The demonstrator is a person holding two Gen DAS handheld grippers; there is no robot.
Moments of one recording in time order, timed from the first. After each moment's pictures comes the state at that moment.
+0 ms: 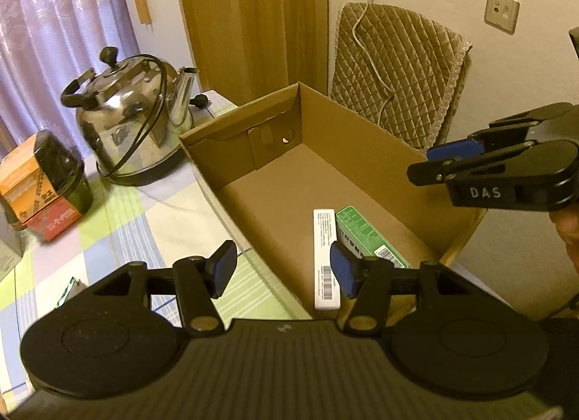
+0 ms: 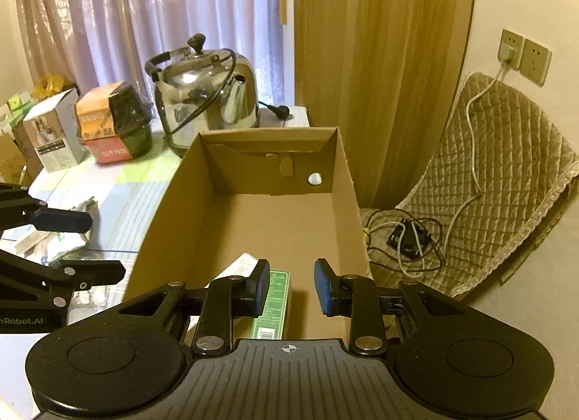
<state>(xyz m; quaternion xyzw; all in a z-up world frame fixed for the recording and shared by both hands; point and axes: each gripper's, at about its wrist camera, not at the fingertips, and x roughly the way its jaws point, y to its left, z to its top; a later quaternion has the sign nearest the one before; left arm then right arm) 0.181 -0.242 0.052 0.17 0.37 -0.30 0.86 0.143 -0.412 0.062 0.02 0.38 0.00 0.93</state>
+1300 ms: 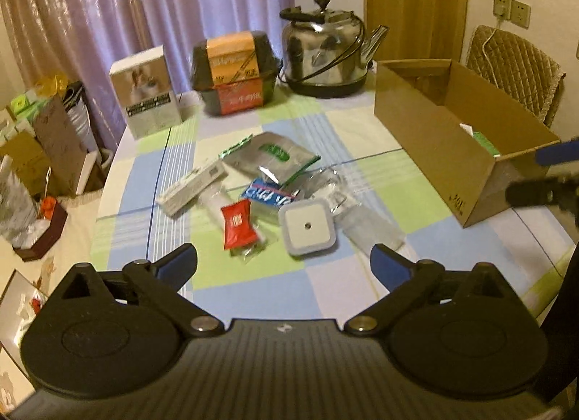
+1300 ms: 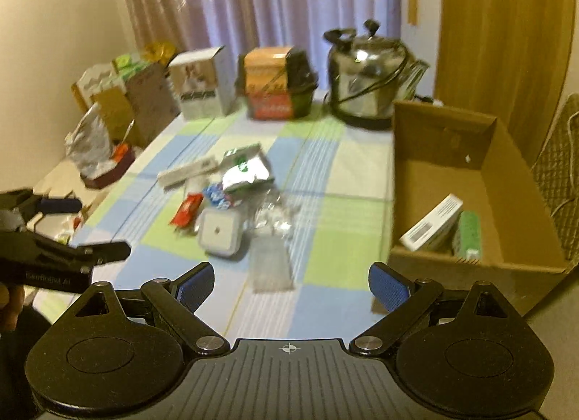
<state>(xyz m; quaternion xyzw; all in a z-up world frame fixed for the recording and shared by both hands) 0.048 -0.002 0.029 0.09 0.37 -0.10 0.92 0.036 -0.225 0.049 0.00 0.39 0.15 0.91</state>
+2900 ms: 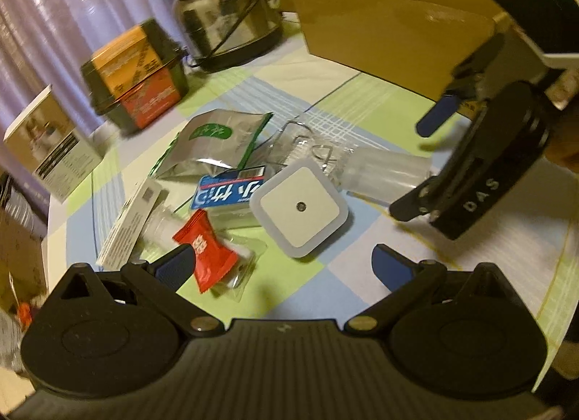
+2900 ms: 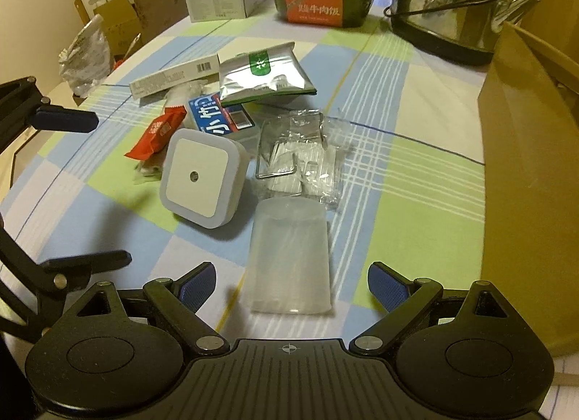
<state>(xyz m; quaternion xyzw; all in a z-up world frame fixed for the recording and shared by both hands) 0.125 -0.017 -0.067 0.27 0.35 -0.26 0.86 0.161 -0.169 -0.095 -0.06 0.48 0.19 0.85</state>
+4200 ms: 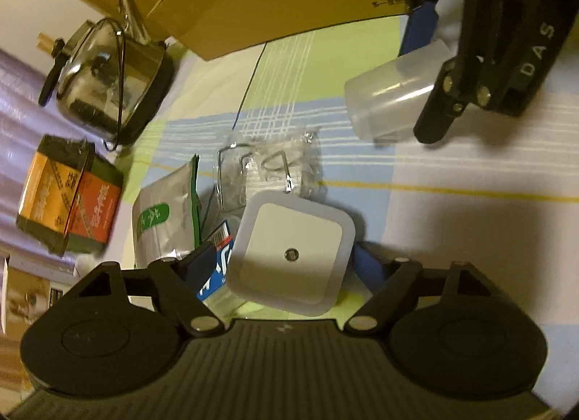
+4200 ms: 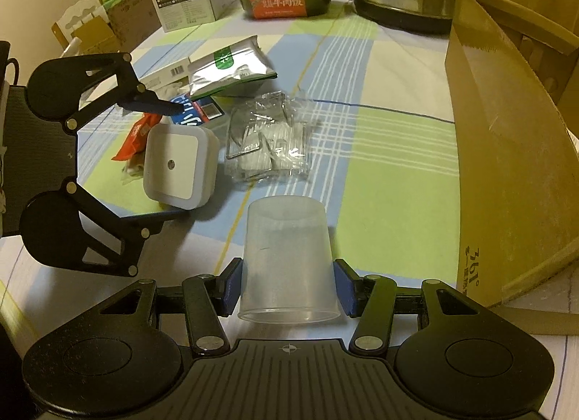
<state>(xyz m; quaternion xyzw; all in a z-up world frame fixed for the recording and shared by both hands) 0.159 -0.063 -0.116 0.51 0.27 -0.36 0.73 0.143 -0.199 -0.093 -0.01 0.49 0.16 0.86</state>
